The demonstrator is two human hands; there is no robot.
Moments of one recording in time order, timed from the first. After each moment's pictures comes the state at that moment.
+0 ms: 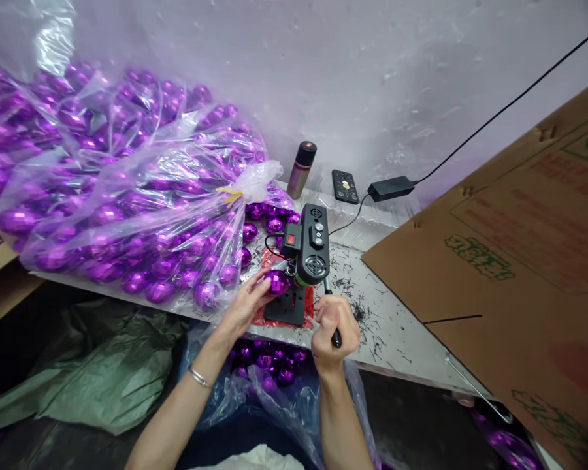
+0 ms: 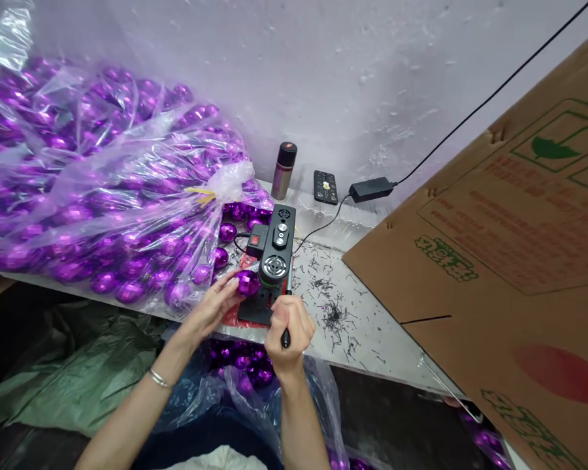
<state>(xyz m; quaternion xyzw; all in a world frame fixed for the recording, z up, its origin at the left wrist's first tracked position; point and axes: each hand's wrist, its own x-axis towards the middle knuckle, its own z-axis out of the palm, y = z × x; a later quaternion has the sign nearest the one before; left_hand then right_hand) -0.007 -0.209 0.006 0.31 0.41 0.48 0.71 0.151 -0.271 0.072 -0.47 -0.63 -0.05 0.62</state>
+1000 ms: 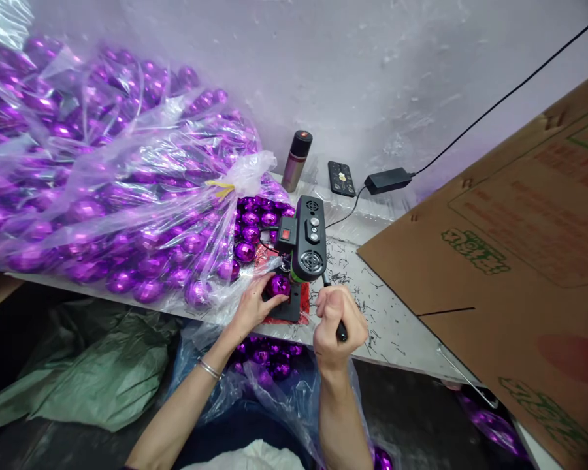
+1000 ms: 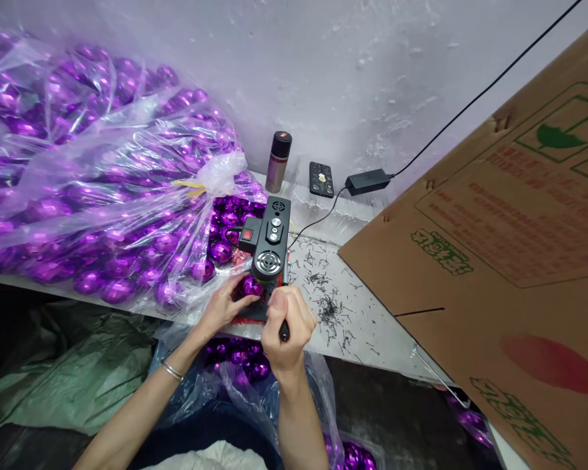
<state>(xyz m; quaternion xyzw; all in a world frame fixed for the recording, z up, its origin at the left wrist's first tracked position) 0.011 -0.209 -0.037 0.65 0.49 0.43 0.40 0.149 -0.269 0.096 -0.49 -0.61 -0.01 0.62</state>
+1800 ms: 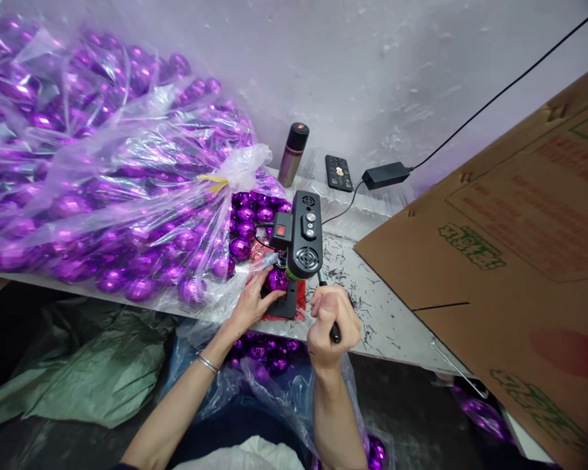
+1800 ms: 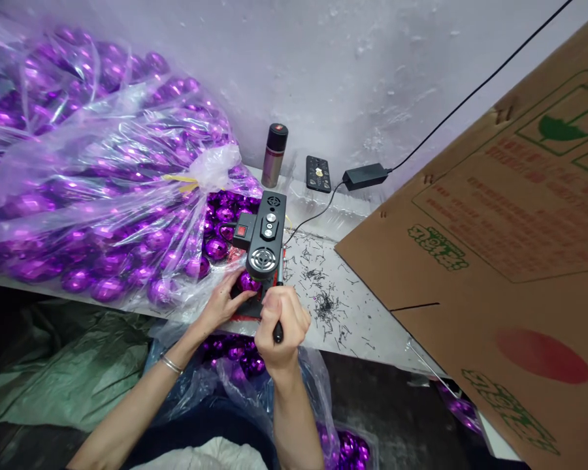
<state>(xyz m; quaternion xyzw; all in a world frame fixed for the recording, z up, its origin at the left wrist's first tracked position) 0.018 -0.208 -0.045 0.70 0.48 0.40 0.36 0.149 -0.270 0.089 -0.47 -0.61 -0.02 0.63</state>
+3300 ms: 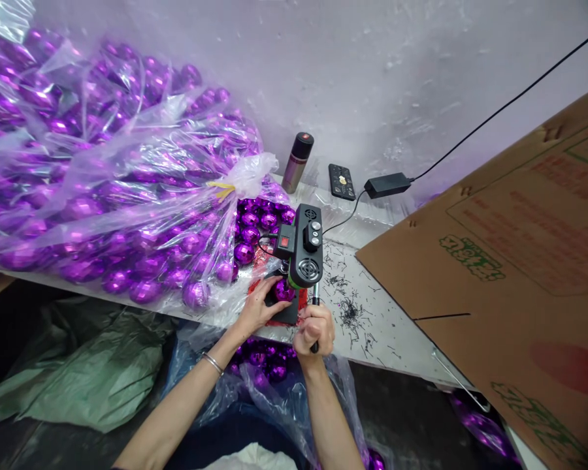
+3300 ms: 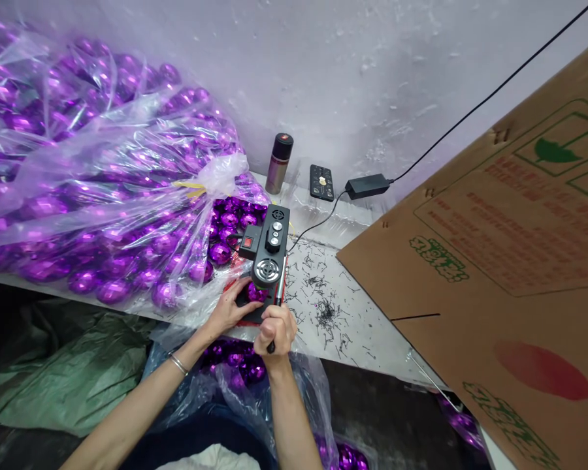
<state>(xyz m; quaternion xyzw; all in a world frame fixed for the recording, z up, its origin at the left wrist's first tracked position) 0.026 -0.208 -0.059 0.70 0.43 0.44 0.36 0.154 -0.266 0.012 -0.45 -0.63 -0.12 0.63</state>
